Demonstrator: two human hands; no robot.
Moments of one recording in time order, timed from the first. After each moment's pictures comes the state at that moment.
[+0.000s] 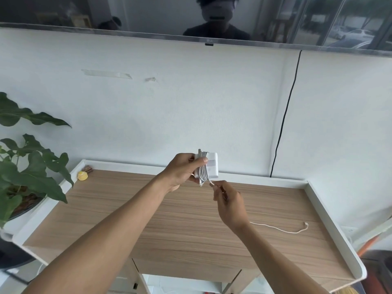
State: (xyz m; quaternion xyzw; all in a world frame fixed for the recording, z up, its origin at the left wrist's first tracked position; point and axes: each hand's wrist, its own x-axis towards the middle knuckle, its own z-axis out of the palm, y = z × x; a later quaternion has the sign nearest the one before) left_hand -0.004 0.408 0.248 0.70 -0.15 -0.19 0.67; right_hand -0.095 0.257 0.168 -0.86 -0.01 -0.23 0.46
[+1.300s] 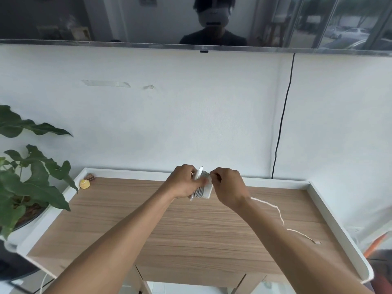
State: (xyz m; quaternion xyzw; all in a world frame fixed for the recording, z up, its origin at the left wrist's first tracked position) left_hand -0.005 0.410 0.235 0.90 -0.18 -0.11 0.38; right_hand -0.070 0.261 0.239 -0.94 0.05 -0.11 0.32
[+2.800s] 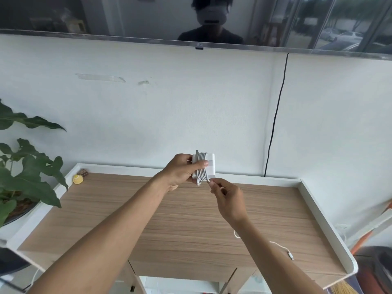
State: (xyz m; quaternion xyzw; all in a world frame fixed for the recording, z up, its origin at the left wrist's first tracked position) left_hand -0.010 0.396 0.253 0.71 -0.16 -0.22 0.65; right_hand -0.106 0.251 0.191 -0.83 0.05 -0.21 0.52
